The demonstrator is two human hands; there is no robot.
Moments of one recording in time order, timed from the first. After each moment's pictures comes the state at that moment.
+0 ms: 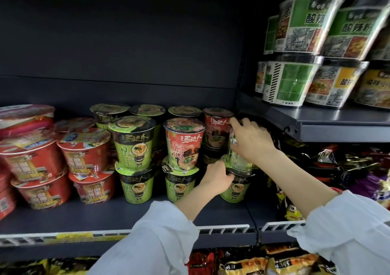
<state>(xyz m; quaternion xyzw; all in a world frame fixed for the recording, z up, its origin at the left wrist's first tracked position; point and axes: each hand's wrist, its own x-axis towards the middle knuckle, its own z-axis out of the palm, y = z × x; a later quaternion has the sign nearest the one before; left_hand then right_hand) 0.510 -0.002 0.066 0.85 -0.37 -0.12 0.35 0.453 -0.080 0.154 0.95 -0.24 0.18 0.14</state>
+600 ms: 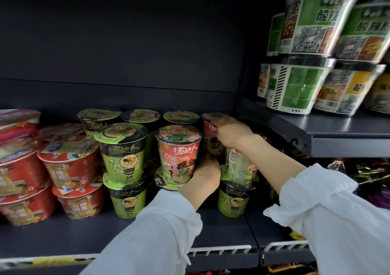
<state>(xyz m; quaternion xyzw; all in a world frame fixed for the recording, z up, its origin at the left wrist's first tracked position) 0.552 -0.033 0.082 0.92 -0.35 -0.06 0.19 0.526 -0.102 0.177 0.98 -0.17 0.11 -0.01</state>
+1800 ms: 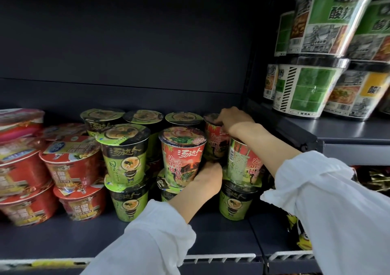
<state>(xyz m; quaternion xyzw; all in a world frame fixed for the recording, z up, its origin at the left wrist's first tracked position) 0.557 -0.026 0.080 0.90 -0.39 -0.06 0.18 0.563 -0.123 0.193 0.97 -0.23 0.08 0.02</state>
